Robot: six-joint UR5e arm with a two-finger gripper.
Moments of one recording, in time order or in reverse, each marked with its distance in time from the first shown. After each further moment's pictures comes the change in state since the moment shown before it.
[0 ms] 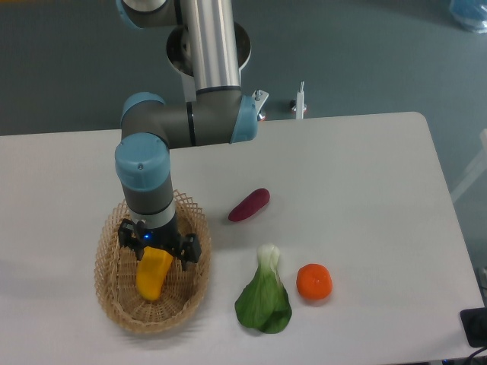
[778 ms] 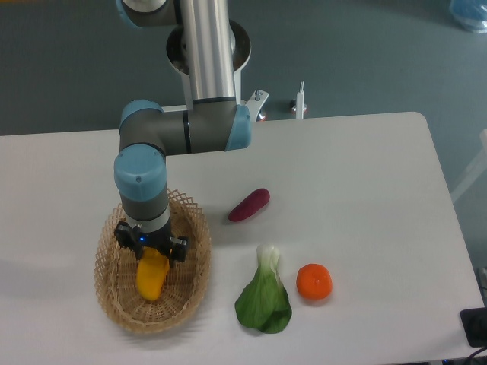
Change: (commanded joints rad) arm -0.025 -0.040 -0.034 0.005 -0.041 -0.014
